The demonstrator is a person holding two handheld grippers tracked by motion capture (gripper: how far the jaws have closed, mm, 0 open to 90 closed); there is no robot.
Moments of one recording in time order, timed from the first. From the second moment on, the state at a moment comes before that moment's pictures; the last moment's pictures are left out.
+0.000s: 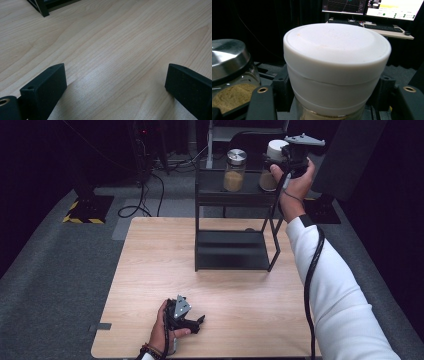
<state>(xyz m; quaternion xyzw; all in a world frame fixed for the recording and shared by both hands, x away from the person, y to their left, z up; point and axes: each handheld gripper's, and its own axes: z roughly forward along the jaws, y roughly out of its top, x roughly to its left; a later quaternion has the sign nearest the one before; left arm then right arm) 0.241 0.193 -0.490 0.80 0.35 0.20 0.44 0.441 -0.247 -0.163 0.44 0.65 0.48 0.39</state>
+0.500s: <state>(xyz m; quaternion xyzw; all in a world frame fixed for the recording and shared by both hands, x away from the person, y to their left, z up) 0.241 0.193 -0.490 0.80 0.35 0.20 0.44 0.439 -0.248 -0.175 0.42 0.65 0.49 0.41</state>
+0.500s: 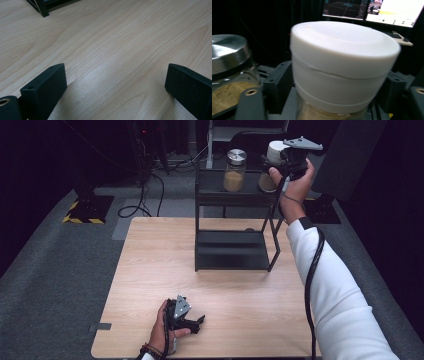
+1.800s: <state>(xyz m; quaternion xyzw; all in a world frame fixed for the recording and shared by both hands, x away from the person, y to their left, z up) 0.241 0.193 -0.490 0.80 0.35 0.20 0.44 0.321 -0.336 -0.210 0.35 0.66 0.53 0.40</state>
